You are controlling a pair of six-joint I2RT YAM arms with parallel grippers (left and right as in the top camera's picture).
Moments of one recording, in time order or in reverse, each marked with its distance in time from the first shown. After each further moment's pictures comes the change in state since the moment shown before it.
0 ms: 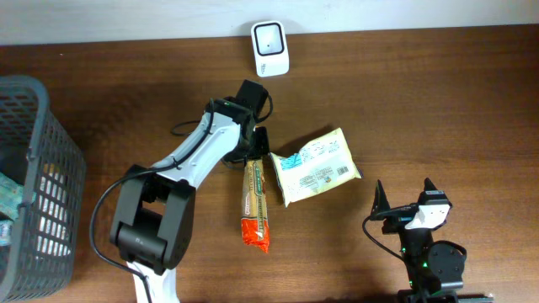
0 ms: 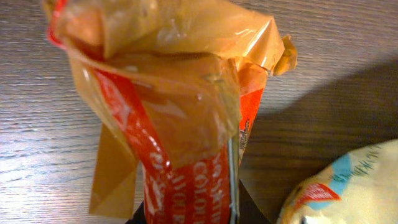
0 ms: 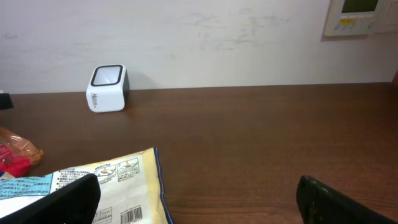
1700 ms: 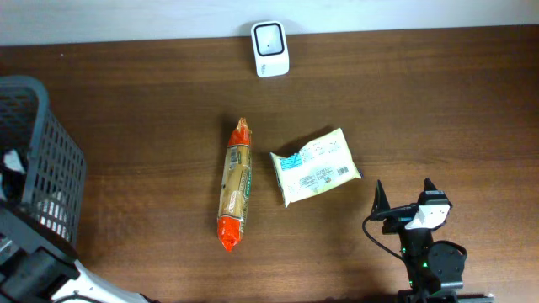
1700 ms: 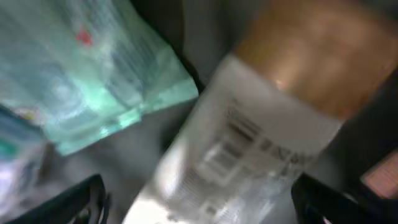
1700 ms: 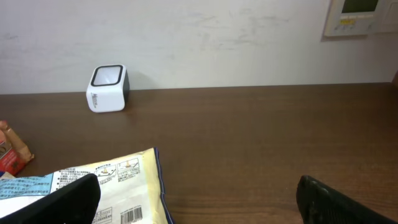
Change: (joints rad) left arm 1.225 -0.033 0.026 -0.127 -0.087 0.678; right arm 0.000 0.000 0.000 0.000 0.000 0.000
